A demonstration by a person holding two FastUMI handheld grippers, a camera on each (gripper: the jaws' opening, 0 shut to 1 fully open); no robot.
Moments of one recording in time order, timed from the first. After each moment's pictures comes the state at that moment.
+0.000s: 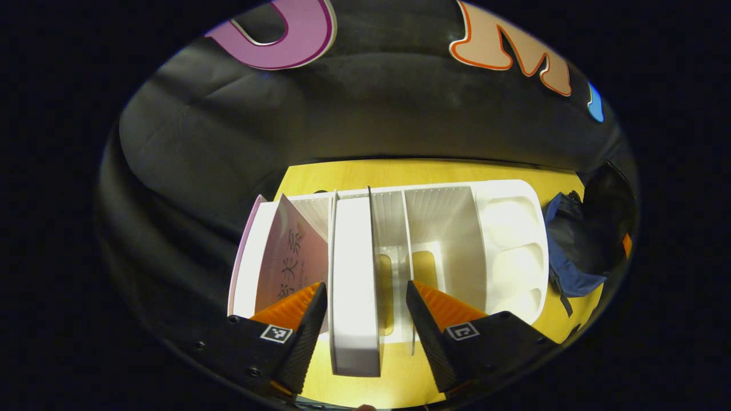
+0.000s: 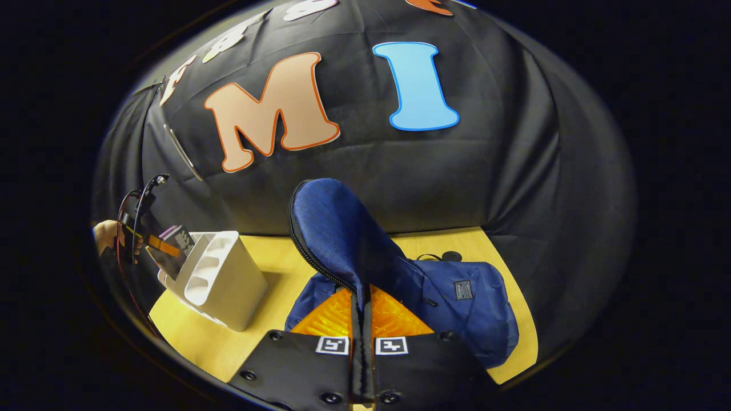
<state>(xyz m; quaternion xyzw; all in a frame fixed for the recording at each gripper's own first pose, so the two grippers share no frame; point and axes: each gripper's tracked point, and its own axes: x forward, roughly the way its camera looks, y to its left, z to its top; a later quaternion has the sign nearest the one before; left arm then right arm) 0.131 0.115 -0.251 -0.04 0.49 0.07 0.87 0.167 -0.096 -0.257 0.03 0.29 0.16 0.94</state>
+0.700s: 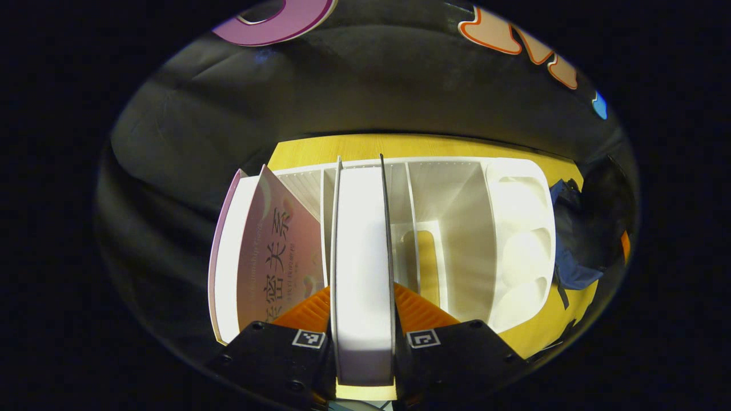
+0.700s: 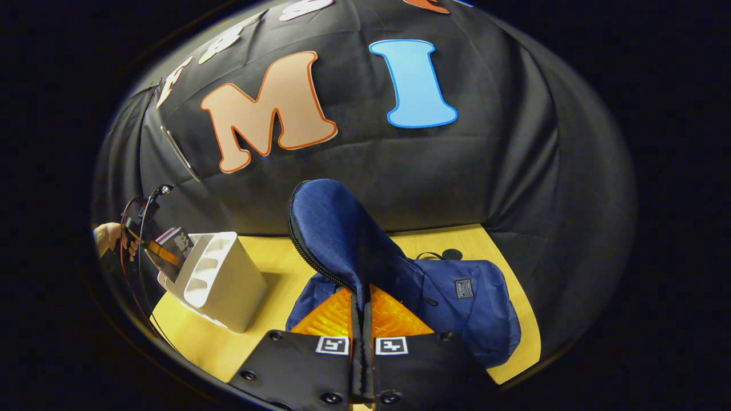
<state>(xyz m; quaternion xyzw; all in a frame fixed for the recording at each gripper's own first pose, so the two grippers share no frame) 0.119 0.116 -0.266 -0.06 0.53 0.05 0.84 0.165 -0.097 -0.256 0.04 0.29 0.15 0.94</state>
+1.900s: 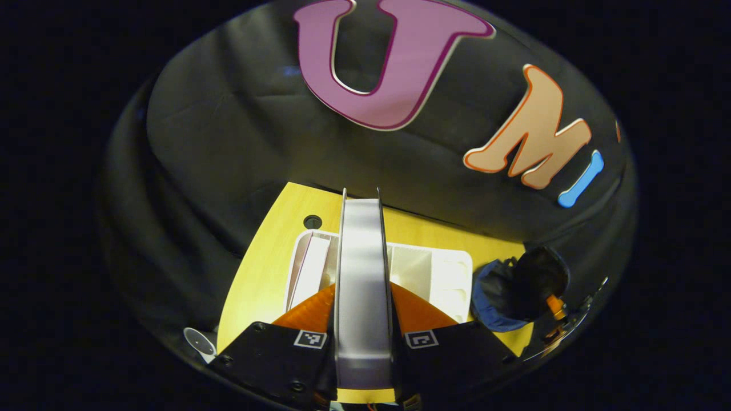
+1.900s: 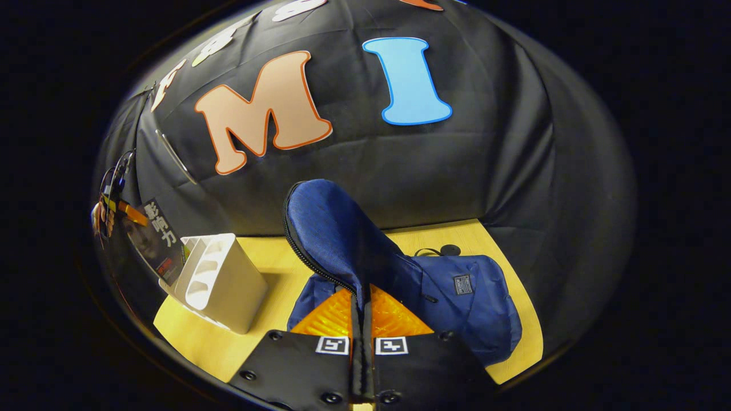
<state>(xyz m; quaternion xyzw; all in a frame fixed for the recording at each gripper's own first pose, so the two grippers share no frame) 0.121 0.160 -0.111 -0.25 0.37 0.04 0.89 0.165 -0.100 -0.255 0.05 0.30 0.14 0.94</state>
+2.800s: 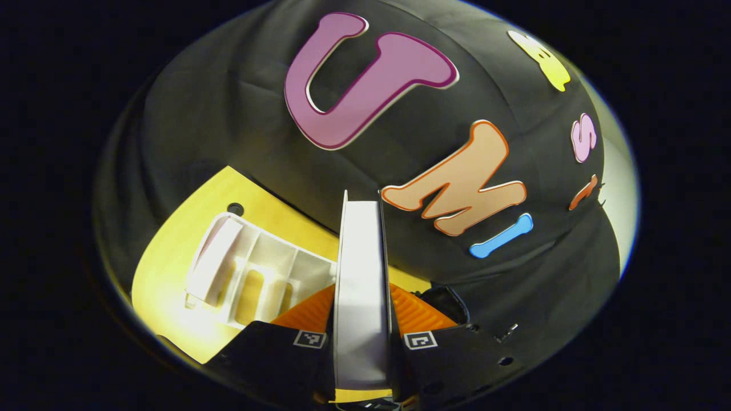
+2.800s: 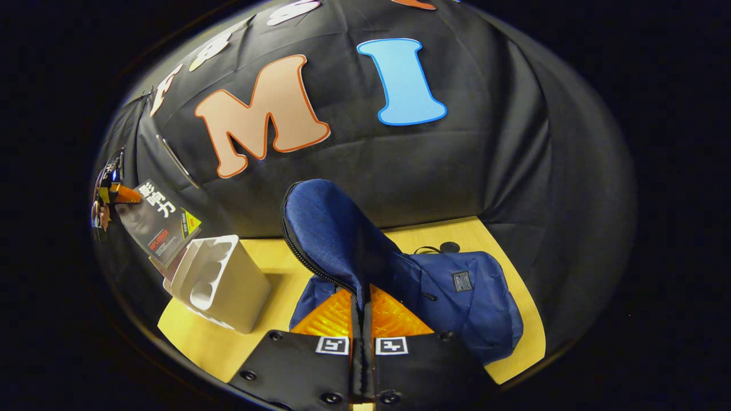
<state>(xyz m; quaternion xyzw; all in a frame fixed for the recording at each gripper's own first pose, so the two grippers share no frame) 0.131 0.061 -0.030 -0.43 0.27 -0.07 0.86 0.162 -0.104 -0.250 0.06 0.30 0.14 0.94</state>
